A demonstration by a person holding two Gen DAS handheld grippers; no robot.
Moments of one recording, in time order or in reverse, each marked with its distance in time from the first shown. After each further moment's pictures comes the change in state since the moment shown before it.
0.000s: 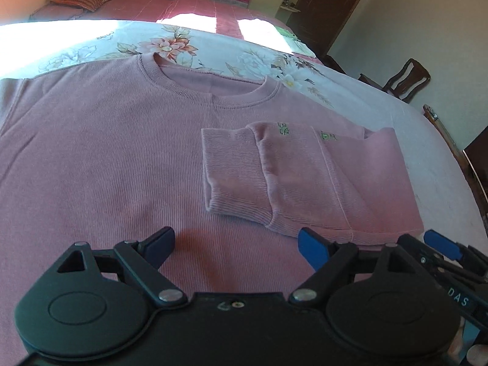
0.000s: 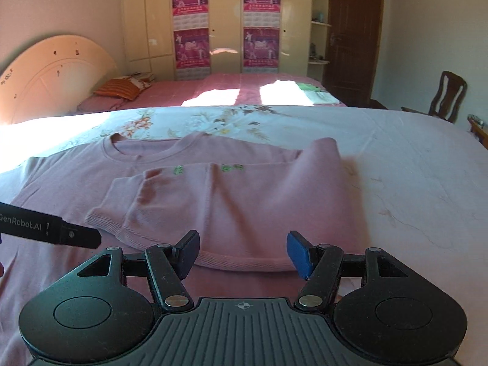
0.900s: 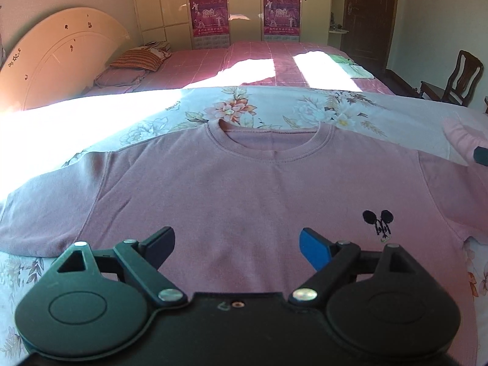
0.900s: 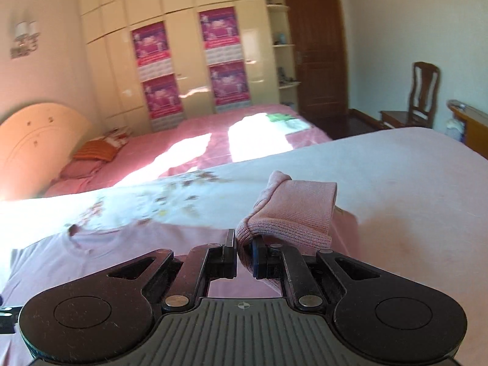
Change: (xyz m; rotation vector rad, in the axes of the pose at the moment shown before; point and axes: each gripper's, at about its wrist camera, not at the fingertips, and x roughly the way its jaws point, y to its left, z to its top) left arm -0.061 -0.032 0.011 0.115 -0.161 0.394; right arm -0.006 -0.054 0.079 0.096 -0.150 0.106
